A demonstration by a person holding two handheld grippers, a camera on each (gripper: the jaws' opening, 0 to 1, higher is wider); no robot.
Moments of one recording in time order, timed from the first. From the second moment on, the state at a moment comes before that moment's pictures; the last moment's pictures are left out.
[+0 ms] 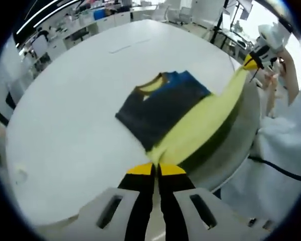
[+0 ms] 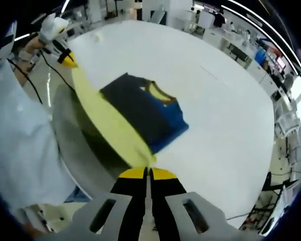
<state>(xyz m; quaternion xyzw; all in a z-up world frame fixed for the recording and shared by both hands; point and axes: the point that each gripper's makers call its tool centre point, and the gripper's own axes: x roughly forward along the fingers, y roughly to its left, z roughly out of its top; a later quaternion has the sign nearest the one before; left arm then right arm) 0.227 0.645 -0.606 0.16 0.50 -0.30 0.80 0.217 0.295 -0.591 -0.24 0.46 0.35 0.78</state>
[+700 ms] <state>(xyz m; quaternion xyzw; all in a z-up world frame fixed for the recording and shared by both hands) 0.271 0.642 -0.641 0.15 0.49 -0.32 0.79 0.261 0.288 -0.630 -0.21 0.46 0.32 0.80</state>
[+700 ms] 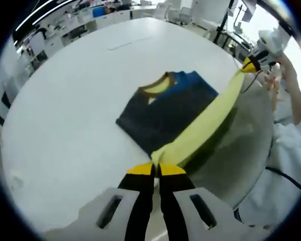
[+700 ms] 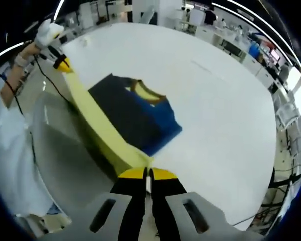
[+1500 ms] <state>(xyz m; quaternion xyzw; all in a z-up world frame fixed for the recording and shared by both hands) 0.331 0.638 -0.673 0.15 0.48 -0.31 0.80 0.320 0.288 -0.666 -0.20 0.44 0.31 0.82</state>
